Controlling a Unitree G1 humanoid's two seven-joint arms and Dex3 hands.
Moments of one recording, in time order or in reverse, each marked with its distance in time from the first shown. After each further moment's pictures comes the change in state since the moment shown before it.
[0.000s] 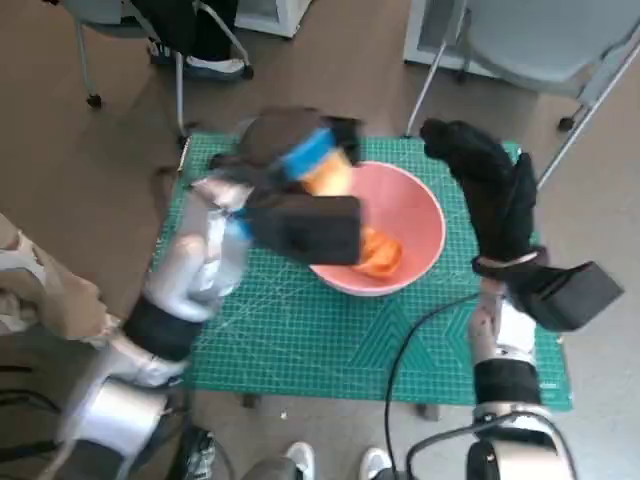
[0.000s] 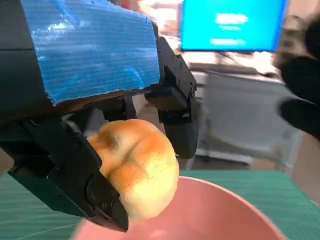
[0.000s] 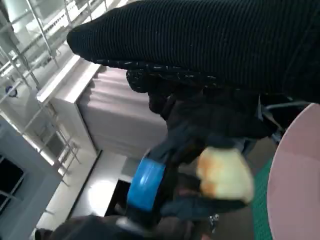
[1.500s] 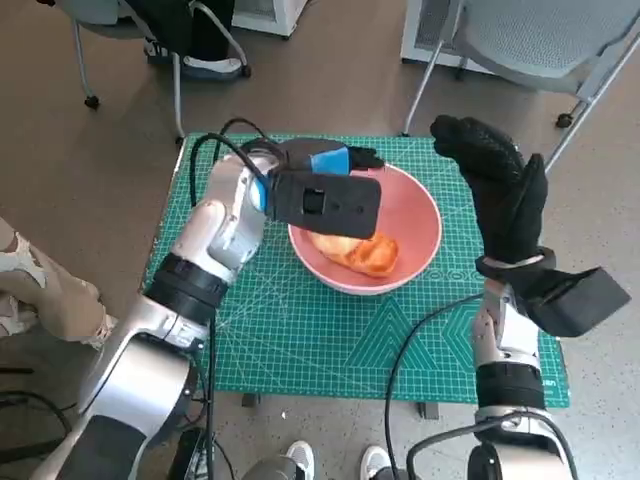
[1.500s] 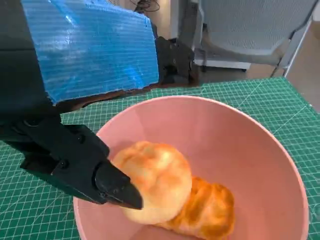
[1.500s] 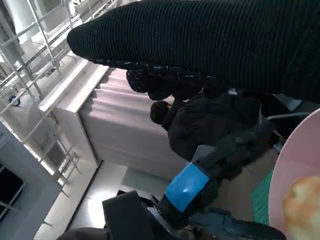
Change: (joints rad) left arm -0.106 -0.030 0.000 0.287 -0.118 -0.057 -0.292; right arm 0.024 -0.006 0.006 -0.044 -0.009 0.003 -0.050
